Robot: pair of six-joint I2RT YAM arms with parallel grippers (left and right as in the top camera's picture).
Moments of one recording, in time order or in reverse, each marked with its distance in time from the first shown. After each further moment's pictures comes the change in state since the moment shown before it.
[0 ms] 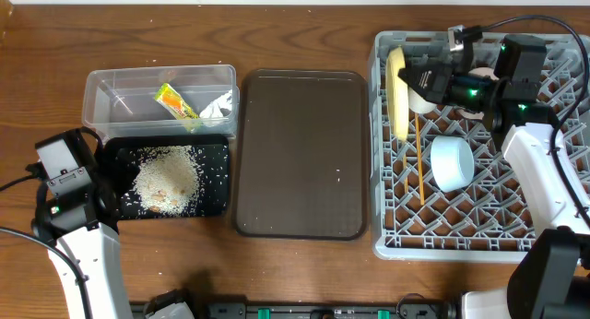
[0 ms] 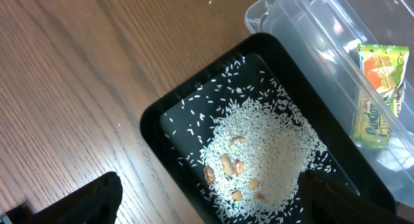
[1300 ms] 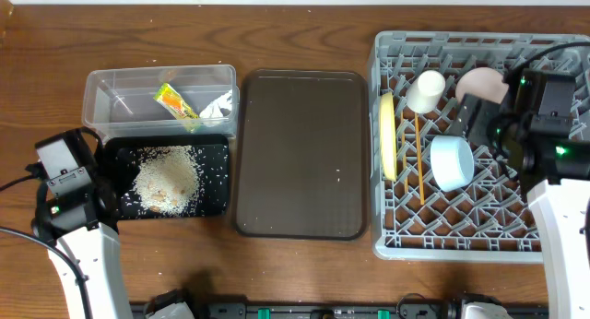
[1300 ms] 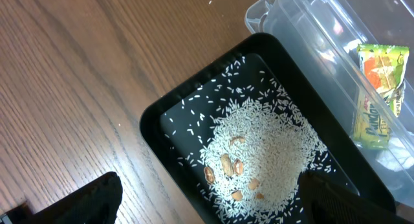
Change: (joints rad) left arm 0.000 0.000 0.000 0.000 0.000 0.000; right arm 0.000 -0.344 -0.005 -0.607 0.998 -0.162
